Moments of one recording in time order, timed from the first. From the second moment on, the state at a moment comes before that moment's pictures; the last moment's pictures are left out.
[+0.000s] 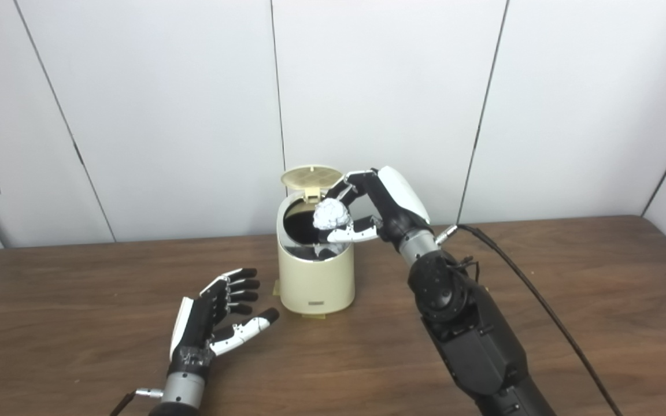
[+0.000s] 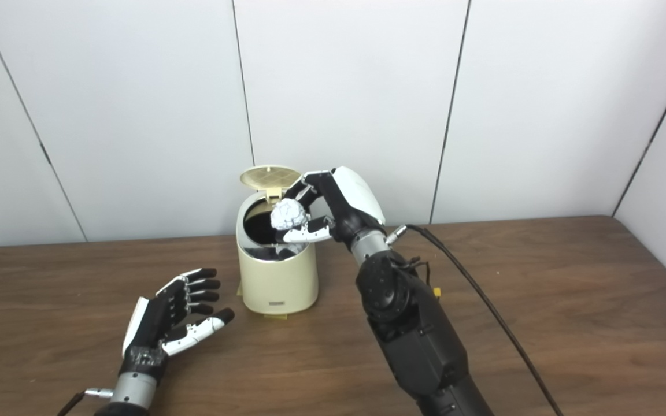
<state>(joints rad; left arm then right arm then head) -0.23 0.07 -0.01 0.19 0.13 -0.14 0.01 -0.65 -0.07 0.20 0.14 -0.60 0.27 0.05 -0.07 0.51</state>
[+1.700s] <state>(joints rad) -0.23 0.07 -0.02 0.18 0.13 -0.12 0.01 -0.37 -0.24 0.07 0.05 -0.32 0.11 0.09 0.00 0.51</state>
